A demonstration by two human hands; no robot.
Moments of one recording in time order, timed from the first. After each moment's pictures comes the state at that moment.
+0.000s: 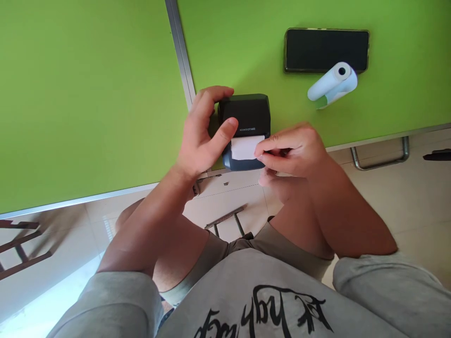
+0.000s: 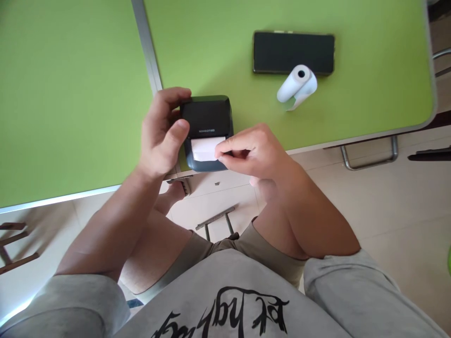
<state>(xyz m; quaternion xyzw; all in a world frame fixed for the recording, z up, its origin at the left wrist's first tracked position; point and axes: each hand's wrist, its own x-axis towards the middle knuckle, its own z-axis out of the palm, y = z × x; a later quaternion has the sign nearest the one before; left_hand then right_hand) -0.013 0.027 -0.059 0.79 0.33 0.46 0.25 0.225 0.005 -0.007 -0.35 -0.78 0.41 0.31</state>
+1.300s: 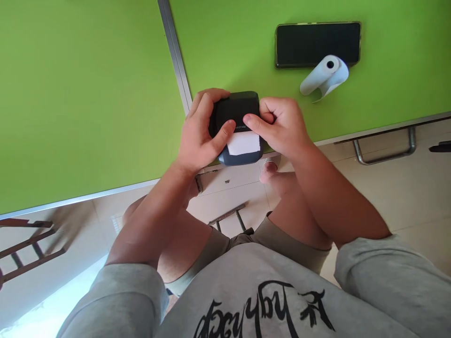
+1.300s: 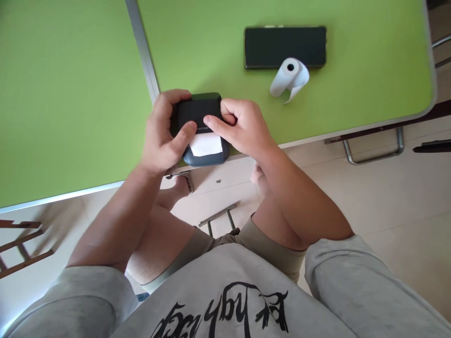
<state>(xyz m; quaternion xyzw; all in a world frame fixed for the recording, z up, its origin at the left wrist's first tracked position) -0.005 0.023 -0.044 0.77 0.43 0.39 0.26 0.209 0.033 -0.030 -0.48 -0.71 0.37 0.36</state>
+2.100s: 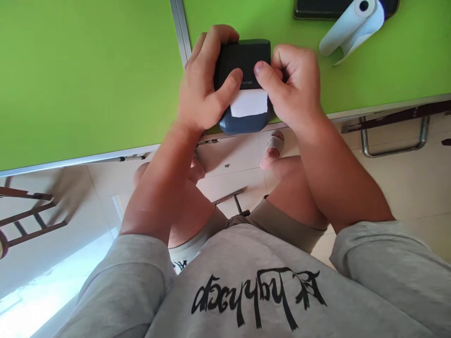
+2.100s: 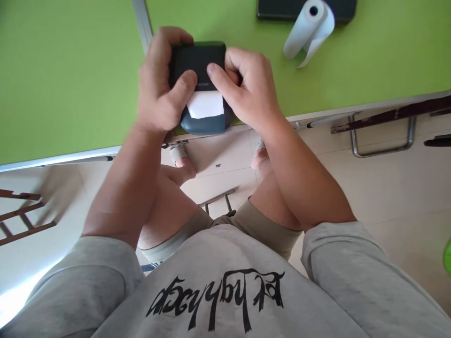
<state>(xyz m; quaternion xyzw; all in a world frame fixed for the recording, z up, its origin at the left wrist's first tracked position) -0.004 0.032 -0.047 0.79 0.41 0.38 0.25 0.207 0.029 -0.029 -0.45 -0.73 0.29 0.41</state>
